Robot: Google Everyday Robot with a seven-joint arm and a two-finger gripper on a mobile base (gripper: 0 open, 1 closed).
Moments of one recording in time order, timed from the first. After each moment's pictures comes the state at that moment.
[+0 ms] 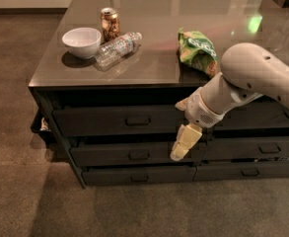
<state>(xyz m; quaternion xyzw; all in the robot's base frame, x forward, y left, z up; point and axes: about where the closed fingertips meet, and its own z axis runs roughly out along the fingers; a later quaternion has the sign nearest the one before) 0.514 -0.096 0.752 -0.62 0.74 0.17 0.21</state>
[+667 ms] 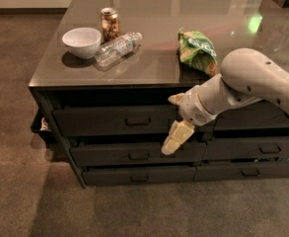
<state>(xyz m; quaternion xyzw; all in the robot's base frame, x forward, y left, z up) 0.531 -0.075 0.756 -0.61 0.72 0.18 0.27</state>
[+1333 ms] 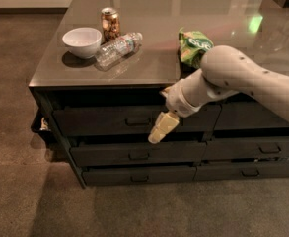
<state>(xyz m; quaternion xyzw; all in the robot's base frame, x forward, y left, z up) 0.575 -0.048 0.746 -0.60 0.73 0.17 0.29</state>
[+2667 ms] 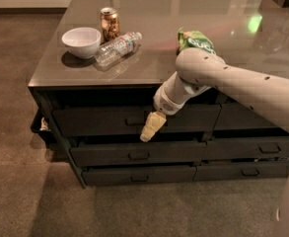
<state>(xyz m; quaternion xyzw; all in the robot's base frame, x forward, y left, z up) 0.613 -0.024 0.695 -0.60 0.76 0.16 0.22</state>
